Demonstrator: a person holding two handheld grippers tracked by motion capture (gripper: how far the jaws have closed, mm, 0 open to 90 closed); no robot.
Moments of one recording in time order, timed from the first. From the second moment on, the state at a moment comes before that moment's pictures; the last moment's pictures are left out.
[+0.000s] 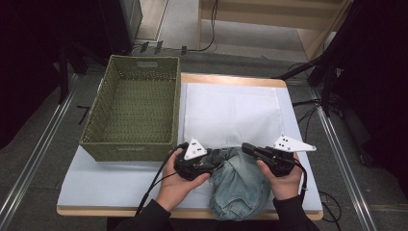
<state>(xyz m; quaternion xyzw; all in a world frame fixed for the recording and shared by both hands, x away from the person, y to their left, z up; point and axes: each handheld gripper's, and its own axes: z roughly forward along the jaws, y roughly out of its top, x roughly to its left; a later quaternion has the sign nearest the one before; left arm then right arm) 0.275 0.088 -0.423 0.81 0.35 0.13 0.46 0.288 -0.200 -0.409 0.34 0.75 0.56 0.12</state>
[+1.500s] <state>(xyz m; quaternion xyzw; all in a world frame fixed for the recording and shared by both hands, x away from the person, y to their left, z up) 0.272 0.077 -0.412 0.82 0.32 0.03 0.48 0.289 -0.199 -0.414 0.34 0.75 0.56 0.12</state>
